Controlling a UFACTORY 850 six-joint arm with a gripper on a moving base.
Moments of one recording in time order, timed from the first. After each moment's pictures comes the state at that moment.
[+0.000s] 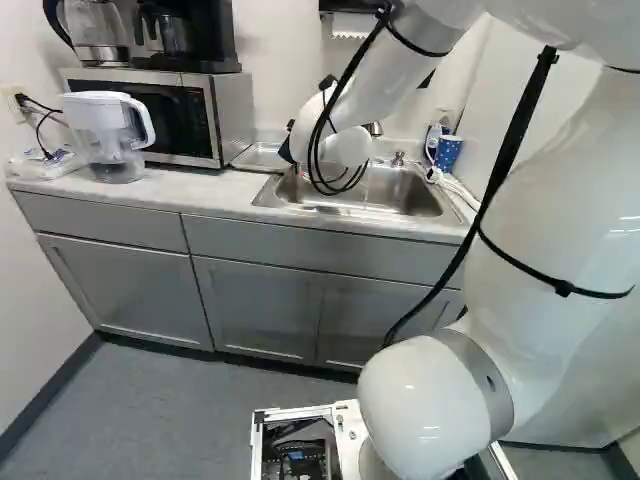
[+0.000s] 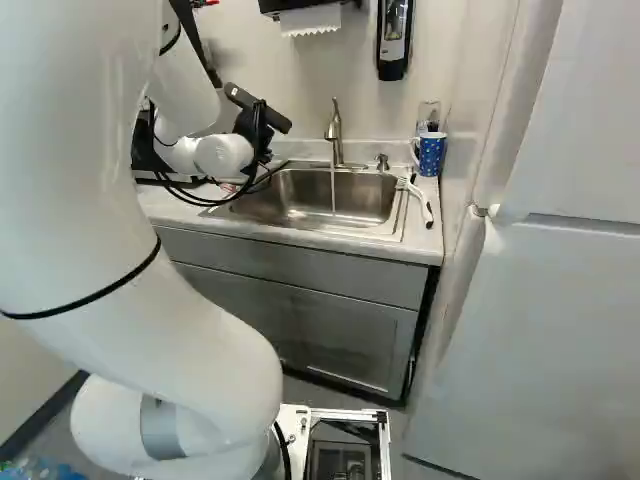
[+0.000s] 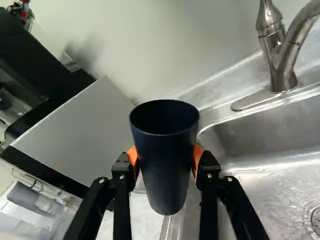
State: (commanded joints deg) arm 11.6 -0.5 -43.8 0.0 36.8 33.1
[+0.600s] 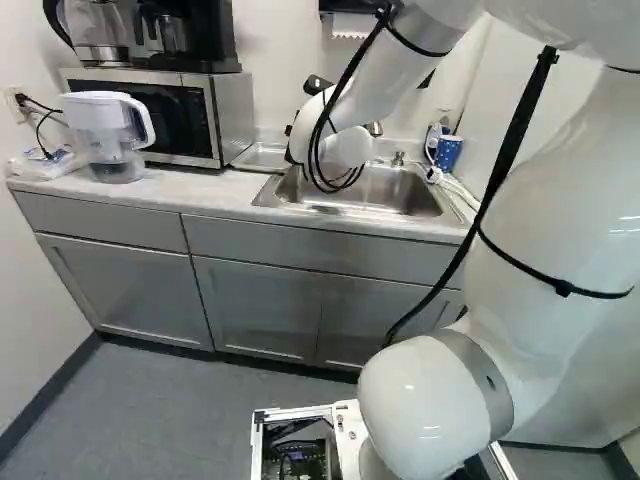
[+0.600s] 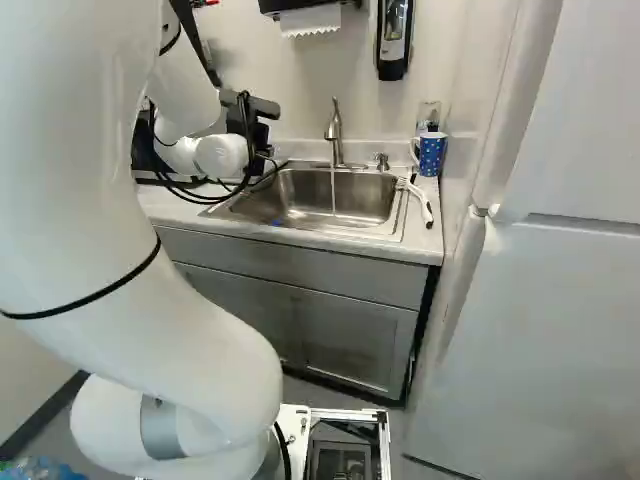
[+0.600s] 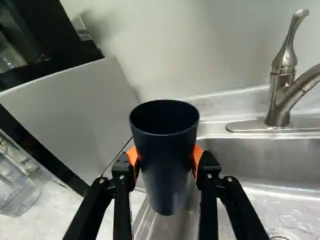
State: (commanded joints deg) arm 11.6 -0.5 -43.8 0.0 36.8 15.0
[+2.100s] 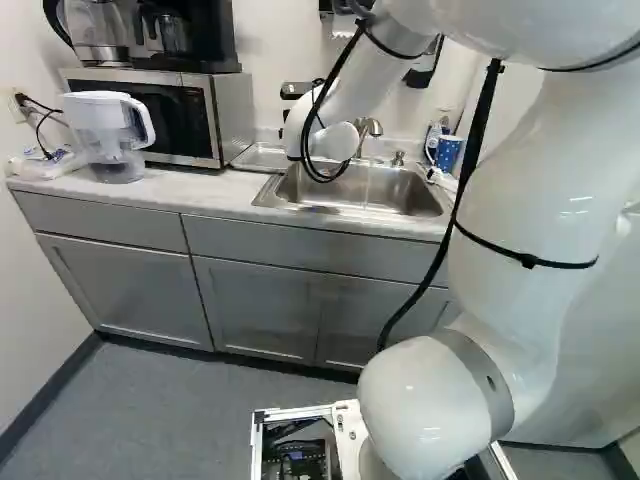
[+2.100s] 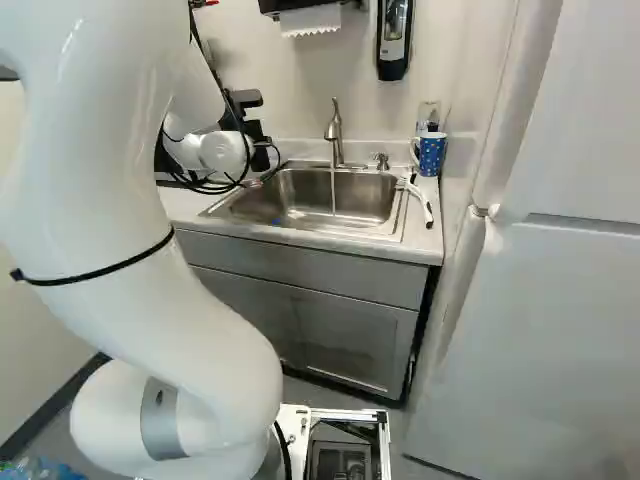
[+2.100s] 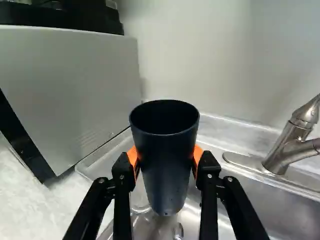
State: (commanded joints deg) arm 12.8 -8.3 -51.9 0.2 36.8 -2.4
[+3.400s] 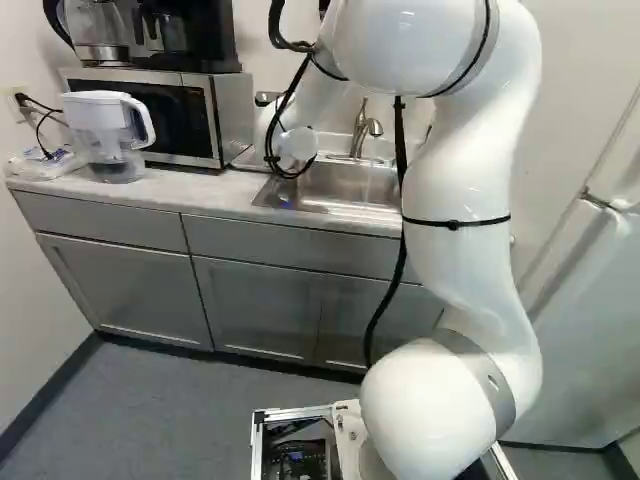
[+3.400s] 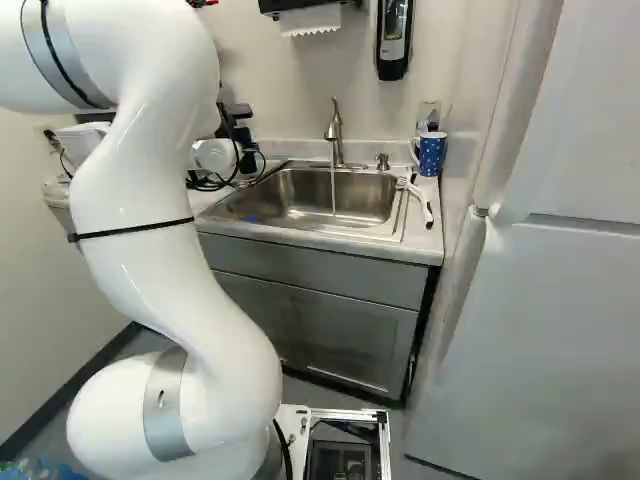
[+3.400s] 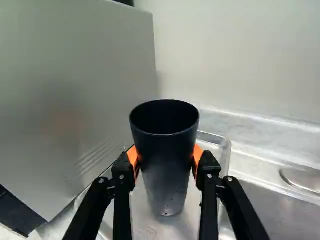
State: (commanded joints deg) arm 18.1 -24.5 -67.1 5.3 36.8 -2.4
